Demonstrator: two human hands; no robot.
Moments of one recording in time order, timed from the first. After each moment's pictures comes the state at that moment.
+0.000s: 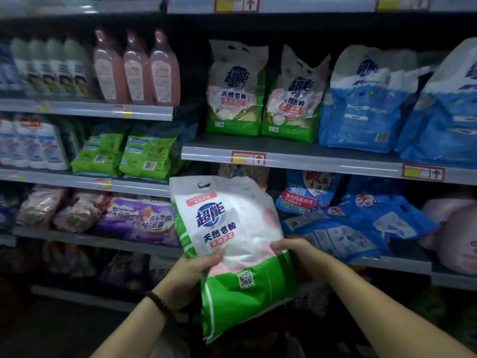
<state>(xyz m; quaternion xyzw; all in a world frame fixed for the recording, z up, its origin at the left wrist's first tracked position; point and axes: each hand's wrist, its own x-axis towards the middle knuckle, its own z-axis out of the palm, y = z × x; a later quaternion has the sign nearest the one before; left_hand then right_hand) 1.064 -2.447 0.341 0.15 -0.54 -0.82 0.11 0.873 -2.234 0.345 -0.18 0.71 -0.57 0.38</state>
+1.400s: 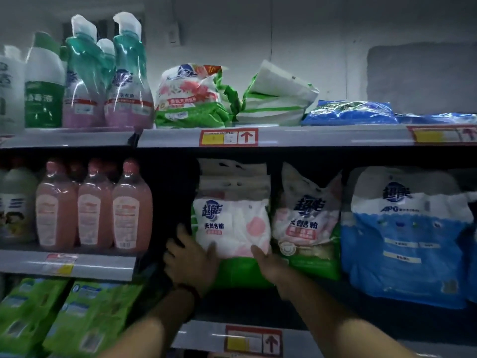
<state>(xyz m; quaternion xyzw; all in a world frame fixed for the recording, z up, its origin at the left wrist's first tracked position) 0.733 -2.621 0.570 0.36 -0.82 -0.23 0.39 0.634 -2.463 0.573 -0.21 0.80 -0.55 0.10</state>
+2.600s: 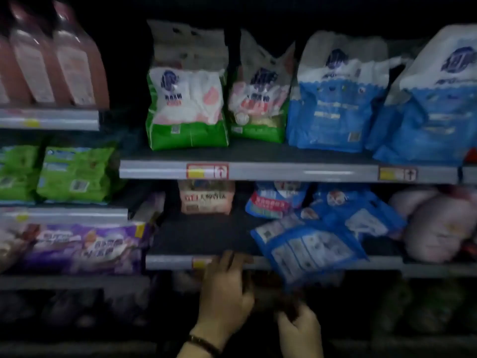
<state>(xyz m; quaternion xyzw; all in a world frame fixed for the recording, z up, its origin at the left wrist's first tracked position) 0.924 -2.386 0.316 0.05 -0.93 -0.23 0.28 0.857 -2.197 0.166 -0.04 0.81 -0.58 0.08</state>
